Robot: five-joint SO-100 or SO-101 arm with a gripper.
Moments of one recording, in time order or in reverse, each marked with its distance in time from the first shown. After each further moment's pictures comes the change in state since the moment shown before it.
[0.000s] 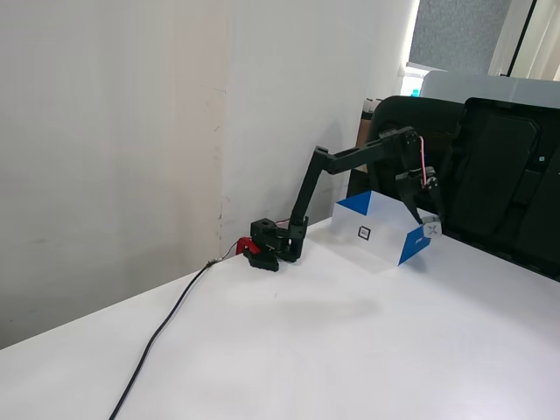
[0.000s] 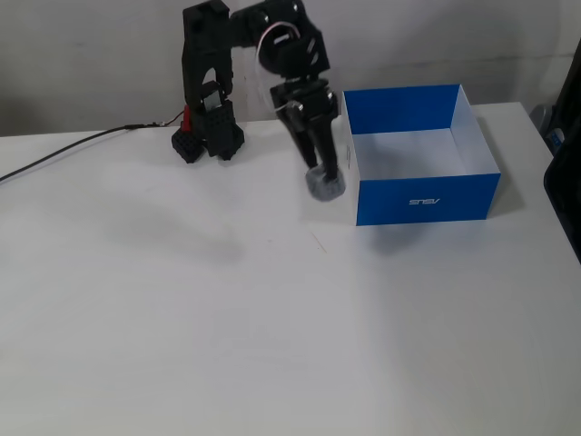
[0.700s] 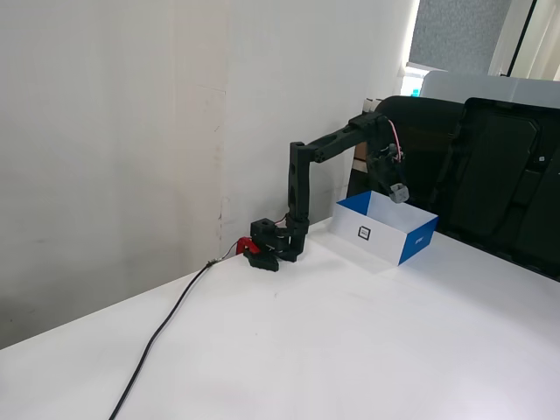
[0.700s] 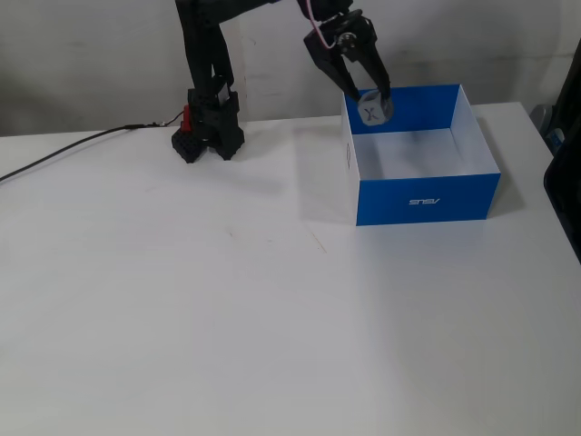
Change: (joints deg) arm 27.0 16.0 18.9 -5.8 -3.2
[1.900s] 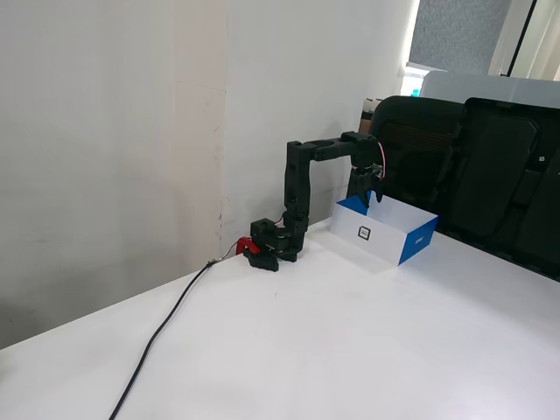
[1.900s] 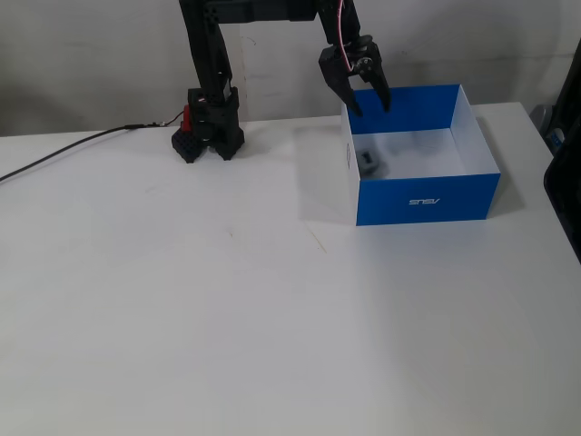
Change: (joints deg) arm 11.7 0.4 20.1 -11.1 -0.4
